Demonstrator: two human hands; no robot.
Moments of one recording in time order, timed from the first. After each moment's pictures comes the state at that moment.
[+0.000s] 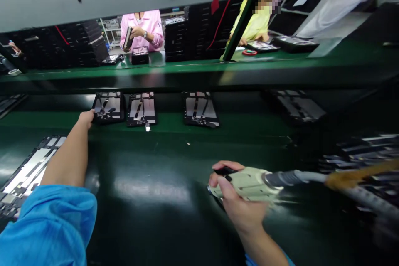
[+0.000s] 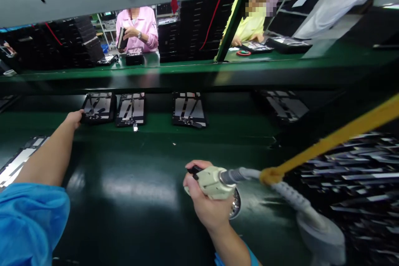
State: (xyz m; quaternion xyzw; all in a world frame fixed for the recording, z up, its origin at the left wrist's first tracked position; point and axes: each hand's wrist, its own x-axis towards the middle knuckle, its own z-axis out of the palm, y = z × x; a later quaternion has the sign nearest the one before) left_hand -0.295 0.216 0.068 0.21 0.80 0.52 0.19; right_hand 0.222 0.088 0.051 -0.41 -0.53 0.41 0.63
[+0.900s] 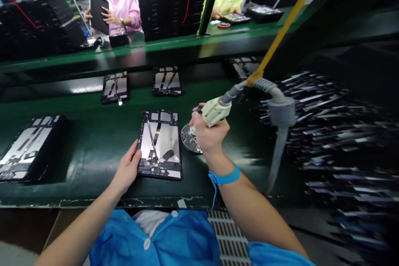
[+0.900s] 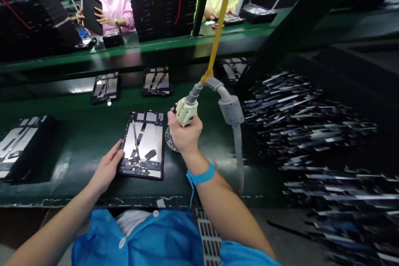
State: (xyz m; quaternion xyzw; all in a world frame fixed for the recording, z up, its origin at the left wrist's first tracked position) left_hand 0.004 -0.033 0.012 0.48 0.69 0.39 0.38; right_hand 0.241 0.111 0.045 -0.41 -0.51 0.27 0.71
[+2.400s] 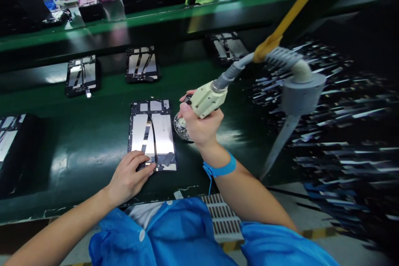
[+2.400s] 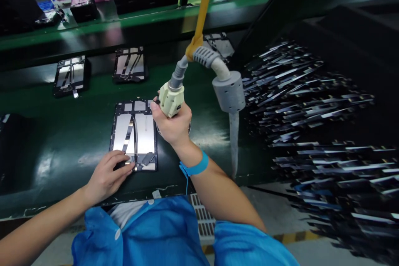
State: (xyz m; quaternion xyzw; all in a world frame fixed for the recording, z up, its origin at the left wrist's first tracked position) left_hand 0.007 -0.047 0.015 0.88 0.39 0.27 0.07; right_hand 0.236 0.095 0.053 -0.39 -0.52 0.31 0.69
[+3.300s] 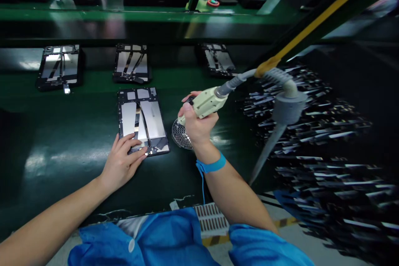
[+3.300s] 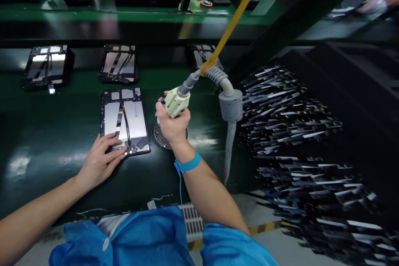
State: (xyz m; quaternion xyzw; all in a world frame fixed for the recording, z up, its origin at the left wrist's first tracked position) left_hand 0.004 -0.002 0.001 0.82 0.47 0.31 0.09; right_hand 0.237 0.125 0.038 -0.41 -0.54 0.28 0.68
